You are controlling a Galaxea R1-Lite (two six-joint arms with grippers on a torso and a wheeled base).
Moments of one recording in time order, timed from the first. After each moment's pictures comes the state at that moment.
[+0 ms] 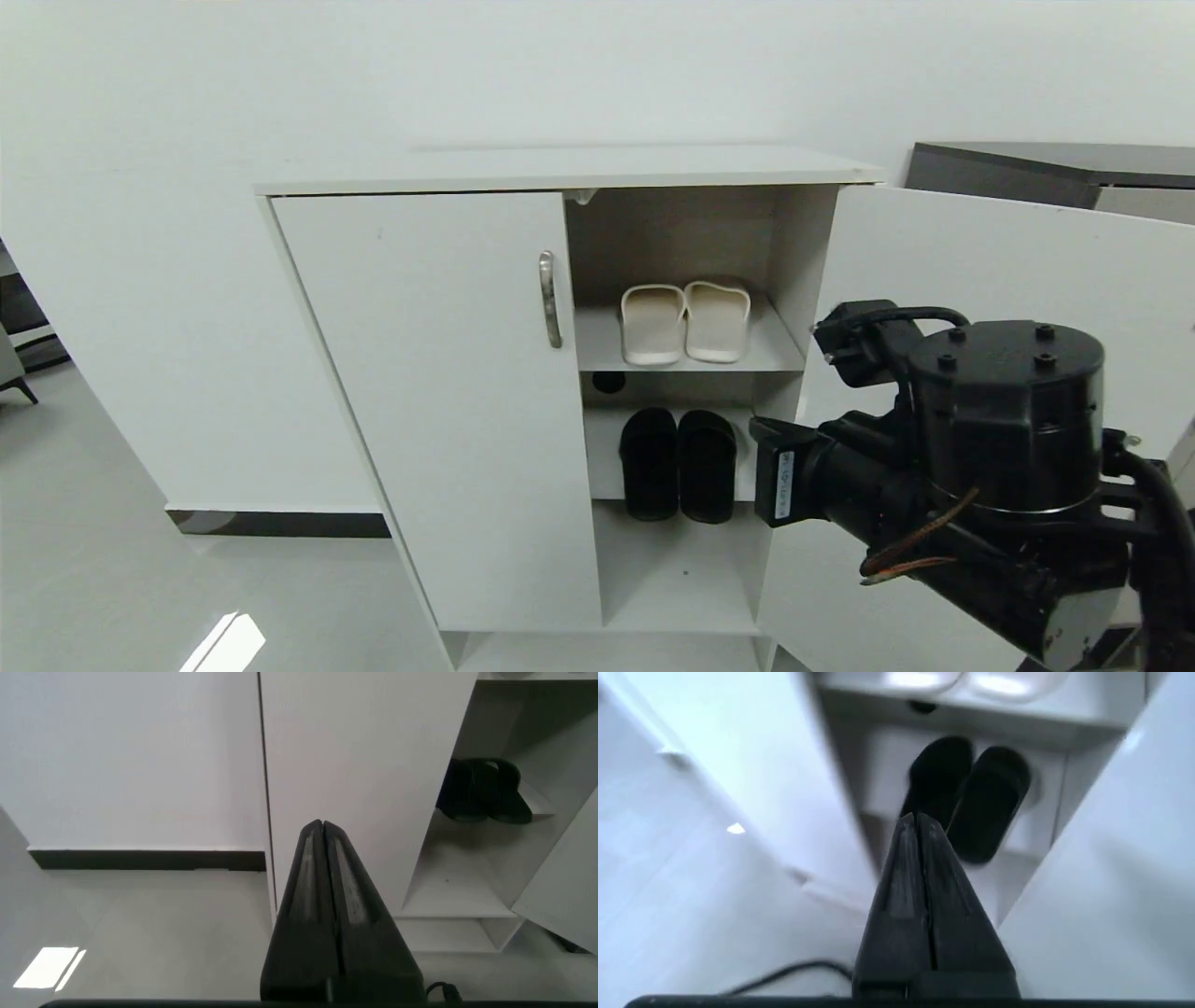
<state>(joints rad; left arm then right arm) 0.08 0.09 0.00 0.00 -0.06 0.02 0.94 1.61 -0.84 -0.48 -0.49 0.30</state>
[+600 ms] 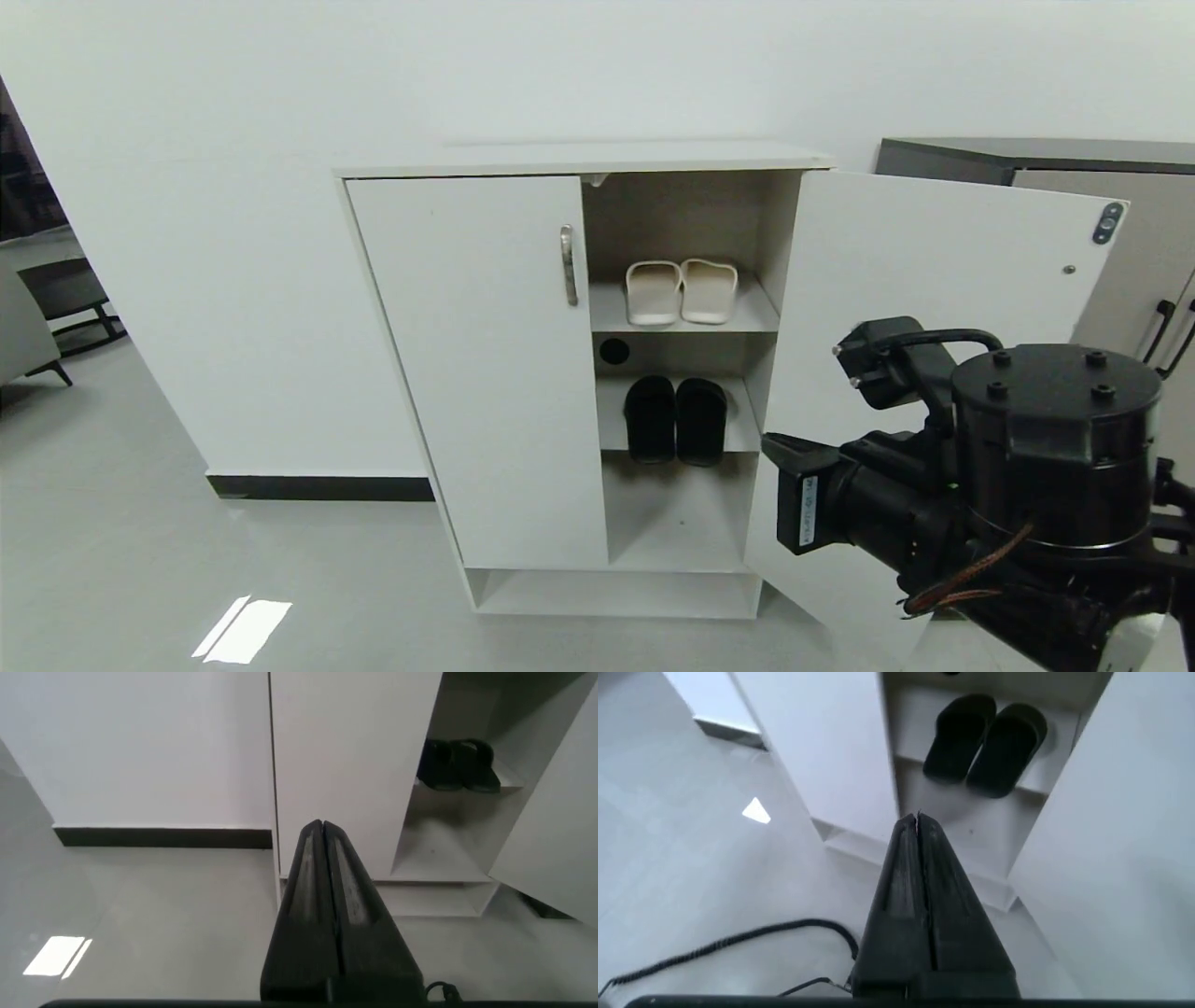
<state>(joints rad) 0.08 0.09 0.00 0.00 -0.06 0.02 0.93 1.57 -0.76 -0.51 -0.46 0.27</state>
